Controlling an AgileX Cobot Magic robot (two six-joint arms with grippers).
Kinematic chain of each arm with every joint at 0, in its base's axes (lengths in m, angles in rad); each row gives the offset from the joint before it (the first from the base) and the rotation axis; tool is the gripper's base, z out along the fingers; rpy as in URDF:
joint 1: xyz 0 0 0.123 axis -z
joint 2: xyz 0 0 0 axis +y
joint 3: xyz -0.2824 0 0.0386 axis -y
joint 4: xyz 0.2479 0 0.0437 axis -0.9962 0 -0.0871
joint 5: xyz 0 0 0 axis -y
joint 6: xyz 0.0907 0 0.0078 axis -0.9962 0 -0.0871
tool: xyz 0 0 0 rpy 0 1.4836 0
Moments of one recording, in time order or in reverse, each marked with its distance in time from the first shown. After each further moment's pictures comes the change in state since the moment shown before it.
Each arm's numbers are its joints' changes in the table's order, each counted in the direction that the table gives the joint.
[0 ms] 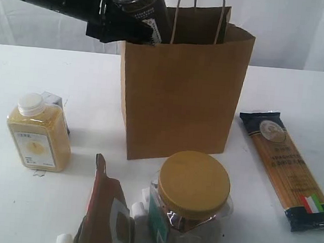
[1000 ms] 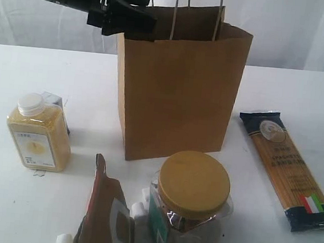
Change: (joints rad) left arm 0.000 -0.002 0.027 0.034 -0.012 0.020; right arm 0.000 0.000 0.000 0.000 0.000 0.000
